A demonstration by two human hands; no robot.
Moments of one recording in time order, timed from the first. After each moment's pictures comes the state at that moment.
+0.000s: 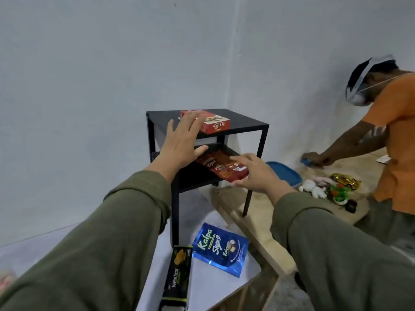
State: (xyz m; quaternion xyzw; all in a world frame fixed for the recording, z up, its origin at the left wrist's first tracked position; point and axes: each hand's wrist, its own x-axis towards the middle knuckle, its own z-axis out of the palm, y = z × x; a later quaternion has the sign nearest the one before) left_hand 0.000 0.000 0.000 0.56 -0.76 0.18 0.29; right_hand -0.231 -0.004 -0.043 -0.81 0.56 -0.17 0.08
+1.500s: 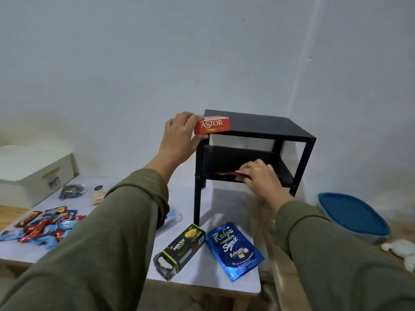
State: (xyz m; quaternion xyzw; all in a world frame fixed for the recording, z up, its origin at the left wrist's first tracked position) left_hand -0.062 0.090 0.008 0.71 -0.54 0.30 0.32; right_hand -0.262 -0.042 -0.058 -0.94 0.26 -0.19 -0.05
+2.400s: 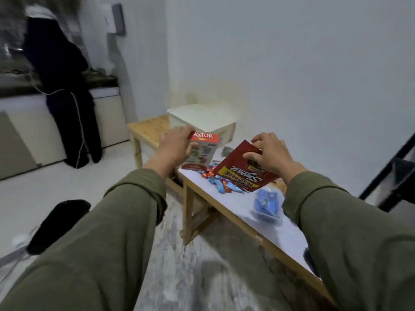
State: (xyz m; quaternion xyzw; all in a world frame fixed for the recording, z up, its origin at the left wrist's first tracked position) left_hand 0.126 0.565 -0.067 0.93 -0.23 0.18 0.21; right_hand 0.043 0.313 -0.042 -0.99 0.00 -0.13 0.08
